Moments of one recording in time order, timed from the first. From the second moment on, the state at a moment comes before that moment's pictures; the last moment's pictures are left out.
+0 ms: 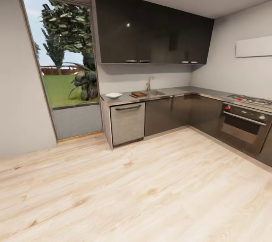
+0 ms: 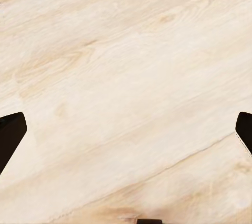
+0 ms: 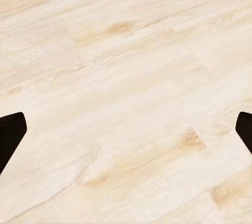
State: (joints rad) left arm 0.00 0.07 0.01 -0.37 0.00 -0.34 0.01; right arm 0.00 0.03 0.01 -0.53 0.00 -0.40 0.00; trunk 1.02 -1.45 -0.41
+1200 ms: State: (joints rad) left arm 0.00 0.06 0.01 -0.37 0.00 -0.34 0.01; right arm 0.00 0.03 0.01 -0.53 0.00 -0.40 0.00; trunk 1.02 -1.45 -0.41
